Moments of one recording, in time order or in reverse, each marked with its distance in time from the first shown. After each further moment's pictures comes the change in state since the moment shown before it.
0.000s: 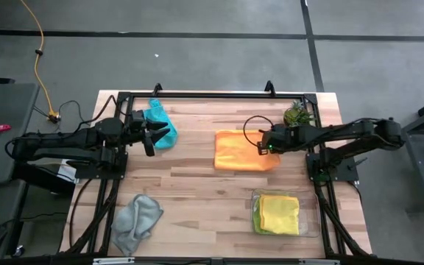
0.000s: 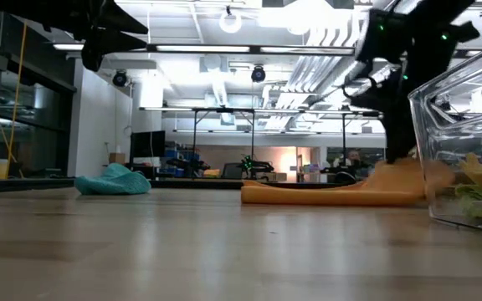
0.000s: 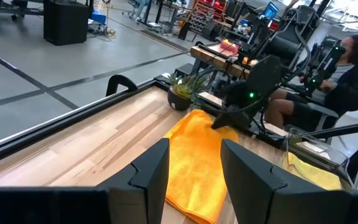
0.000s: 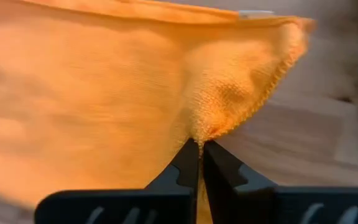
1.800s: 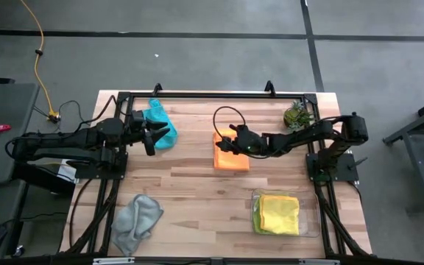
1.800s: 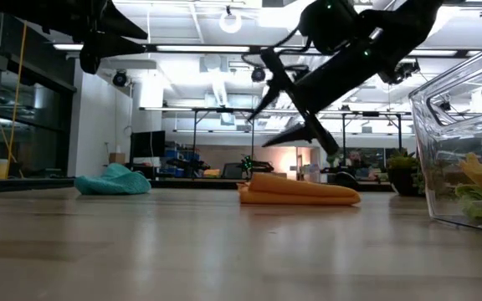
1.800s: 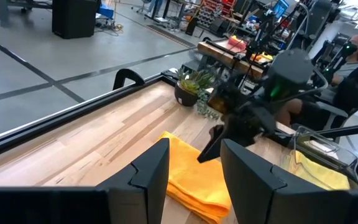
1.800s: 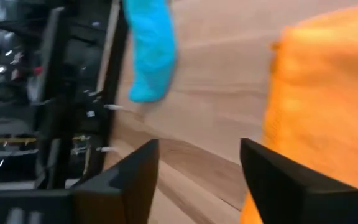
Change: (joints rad) left arm 0.000 0.001 0.000 -0.029 -0.022 -0.023; right arm 0.062 0.424 0.113 1.064 -0.046 0.104
